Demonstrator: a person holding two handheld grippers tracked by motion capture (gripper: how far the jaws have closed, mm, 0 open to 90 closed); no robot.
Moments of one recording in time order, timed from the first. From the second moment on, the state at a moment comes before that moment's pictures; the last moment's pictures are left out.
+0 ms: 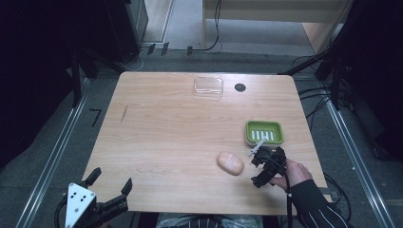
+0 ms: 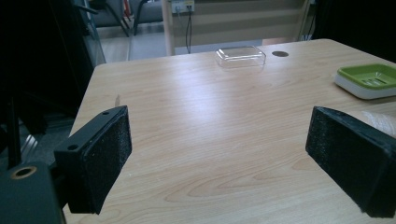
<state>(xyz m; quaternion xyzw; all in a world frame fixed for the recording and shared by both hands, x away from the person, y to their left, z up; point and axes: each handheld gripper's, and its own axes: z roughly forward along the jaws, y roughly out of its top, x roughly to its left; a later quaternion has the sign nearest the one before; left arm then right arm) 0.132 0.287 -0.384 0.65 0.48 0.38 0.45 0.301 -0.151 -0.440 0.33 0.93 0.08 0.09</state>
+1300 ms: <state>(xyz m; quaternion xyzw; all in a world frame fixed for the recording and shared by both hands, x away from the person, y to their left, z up) 0.127 0.289 -0.385 0.64 0.49 0.38 0.45 0.326 -0.090 -0.440 0.28 0.96 0.05 0.08</state>
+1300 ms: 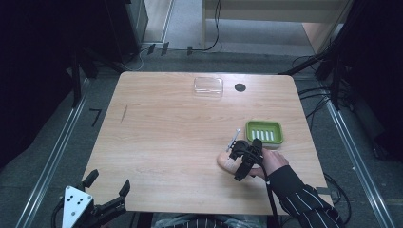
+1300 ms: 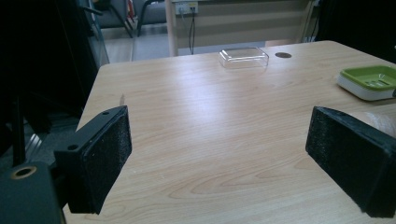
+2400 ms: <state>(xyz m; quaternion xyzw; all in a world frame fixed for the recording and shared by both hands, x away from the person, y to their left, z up) 0.125 0.291 -0.385 0.64 0.49 0.39 0.45 0.352 -0.061 -0.457 0.27 0.96 0.03 0.03</state>
